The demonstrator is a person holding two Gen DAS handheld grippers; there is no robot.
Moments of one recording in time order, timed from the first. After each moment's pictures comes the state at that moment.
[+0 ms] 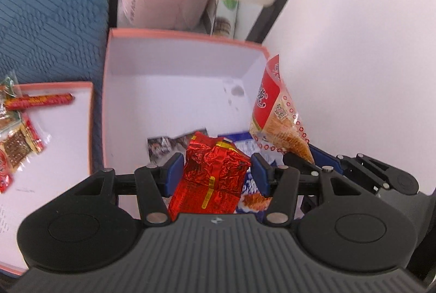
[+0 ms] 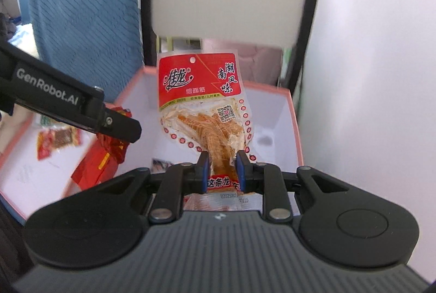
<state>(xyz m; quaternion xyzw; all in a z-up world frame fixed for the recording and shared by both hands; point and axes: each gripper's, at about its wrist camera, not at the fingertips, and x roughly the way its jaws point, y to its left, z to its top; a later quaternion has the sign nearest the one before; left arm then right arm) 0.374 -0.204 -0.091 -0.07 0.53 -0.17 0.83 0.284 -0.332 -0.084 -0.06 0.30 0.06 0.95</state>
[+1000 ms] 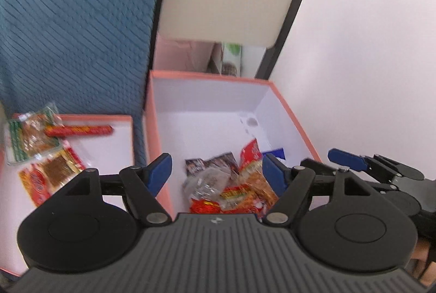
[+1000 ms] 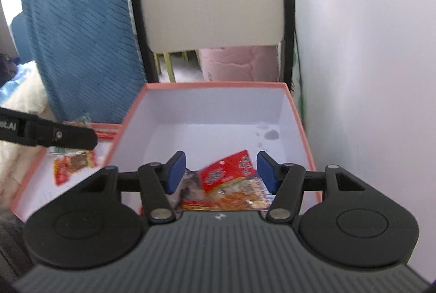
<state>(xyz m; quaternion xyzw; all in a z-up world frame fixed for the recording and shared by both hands) 0.302 -0.130 -0.047 -0.05 0.41 -0.16 0.90 0.242 -0.325 -0.080 0.02 0.25 0.07 0.97</state>
